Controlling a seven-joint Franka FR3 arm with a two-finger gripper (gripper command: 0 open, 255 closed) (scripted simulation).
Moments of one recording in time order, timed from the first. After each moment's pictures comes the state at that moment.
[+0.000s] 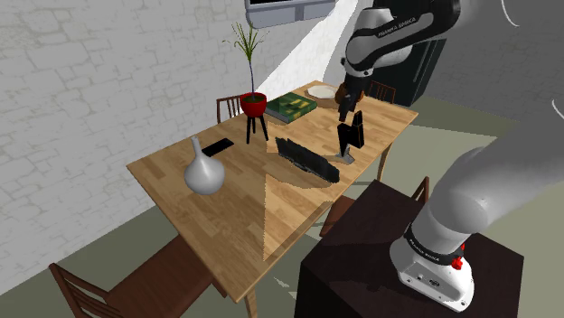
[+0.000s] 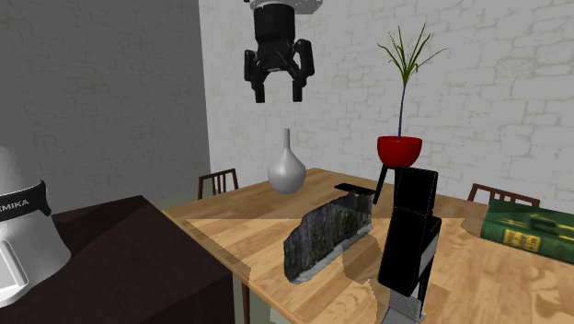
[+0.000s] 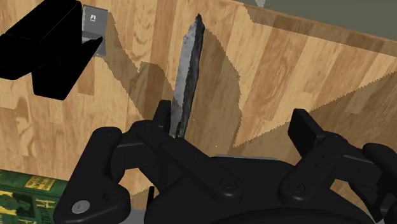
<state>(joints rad) -0.09 -0.33 -0.33 -2.43 -0.11 2.16 -0.51</state>
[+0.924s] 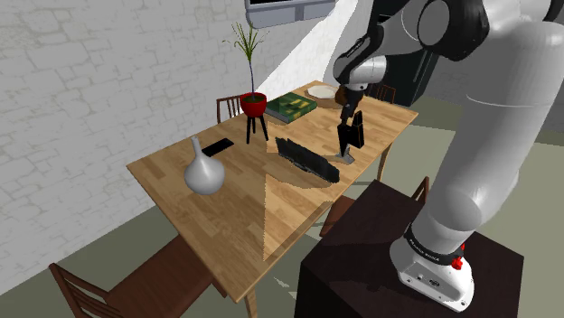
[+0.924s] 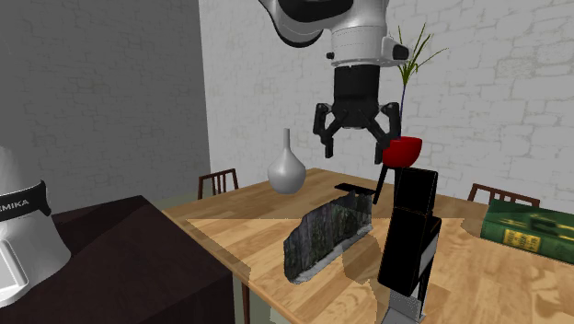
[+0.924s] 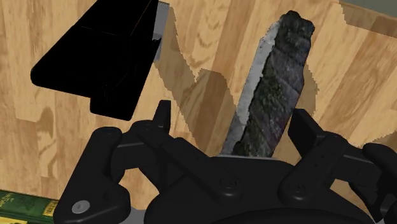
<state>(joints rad) -0.16 0.22 -0.46 -2.12 0.16 2.33 -0.91</state>
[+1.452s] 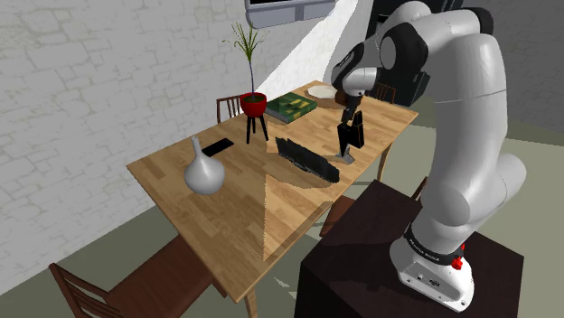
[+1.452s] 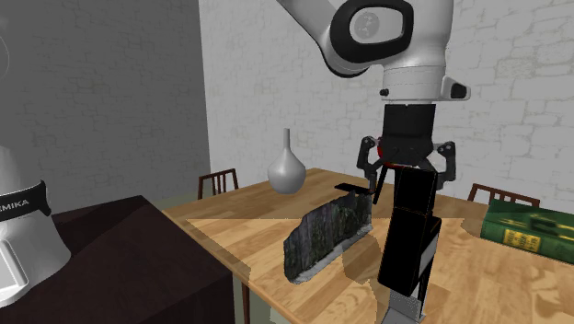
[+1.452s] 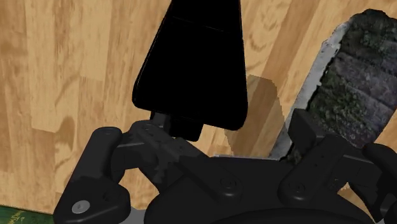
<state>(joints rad) -0.31 0.54 -0.41 -1.83 0.30 2.31 -1.08</state>
